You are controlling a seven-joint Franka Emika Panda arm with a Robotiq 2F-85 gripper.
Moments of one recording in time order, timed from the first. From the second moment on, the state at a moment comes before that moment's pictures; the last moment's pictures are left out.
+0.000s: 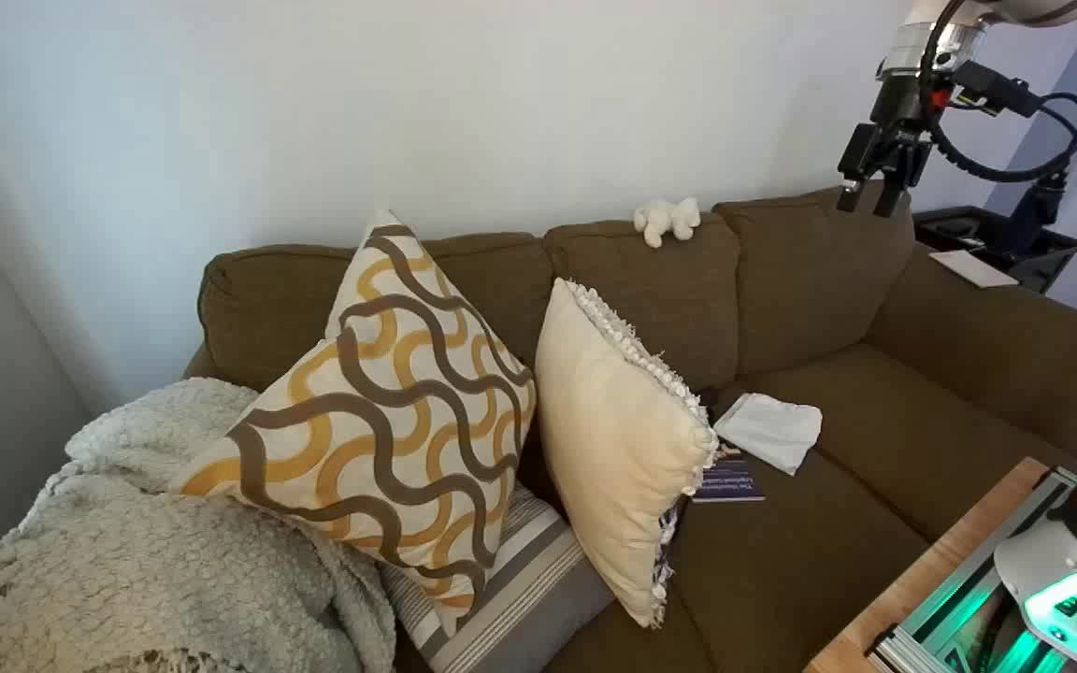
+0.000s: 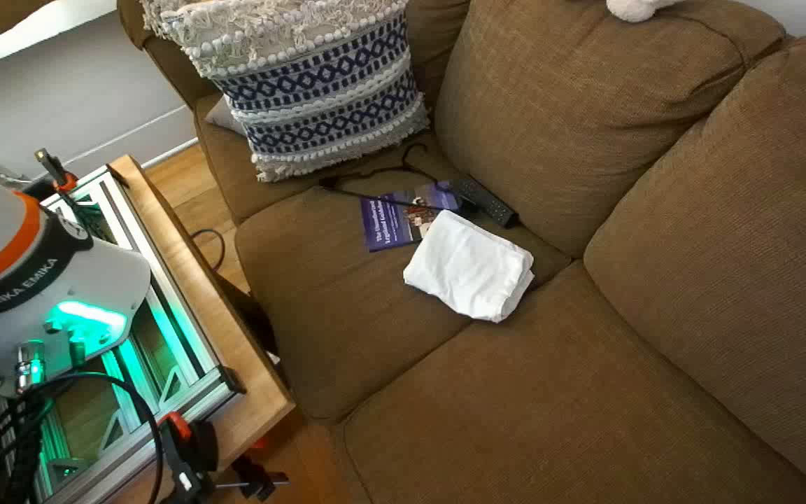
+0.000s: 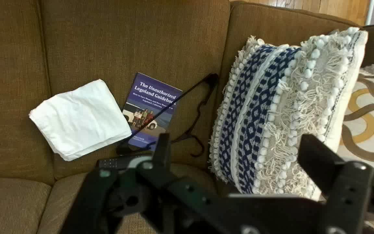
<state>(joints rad) 0.01 -0.43 -0.10 -2.33 0.15 1.78 -0.07</state>
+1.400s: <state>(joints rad) -0.08 0.20 -0.11 -2.37 -0.03 2.19 0.29</state>
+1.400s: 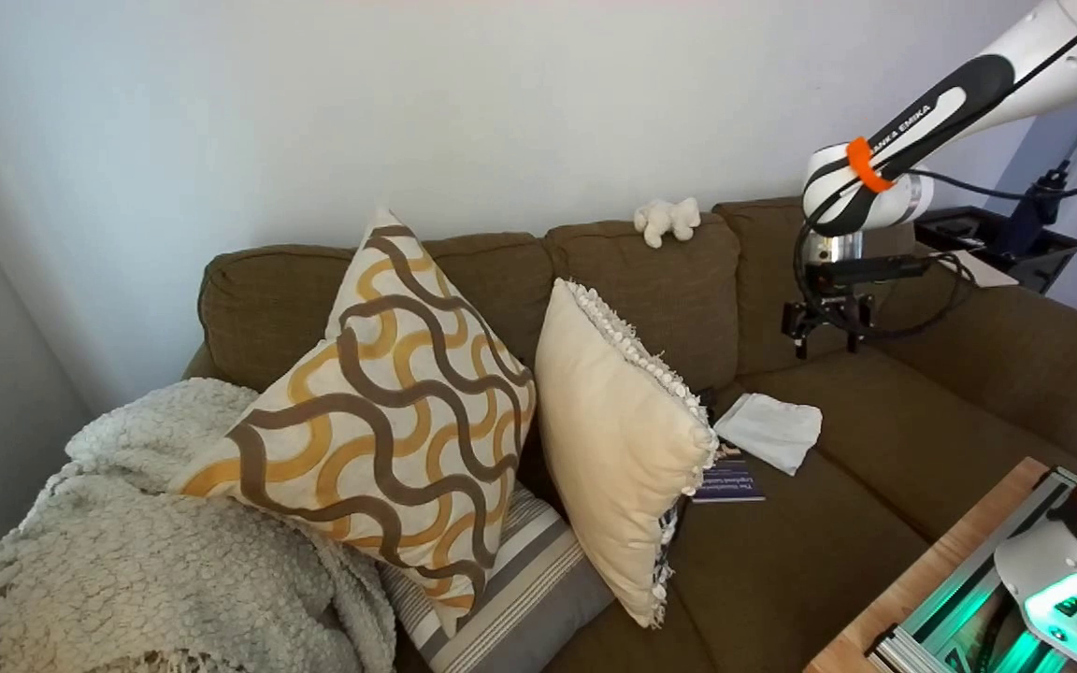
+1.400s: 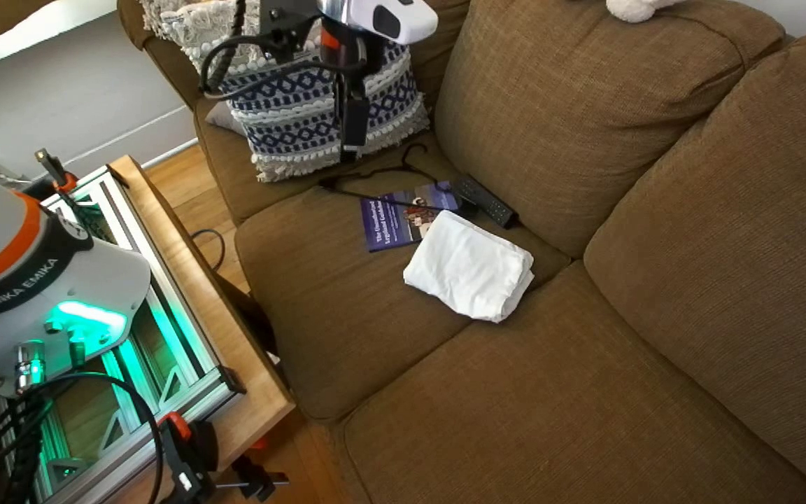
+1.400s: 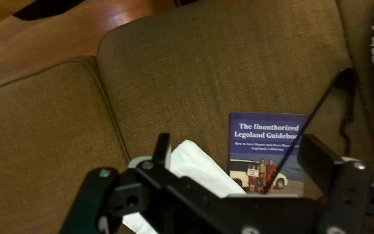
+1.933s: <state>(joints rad) -0.08 0.26 -0.10 -2.33 0.03 2.24 0.30</state>
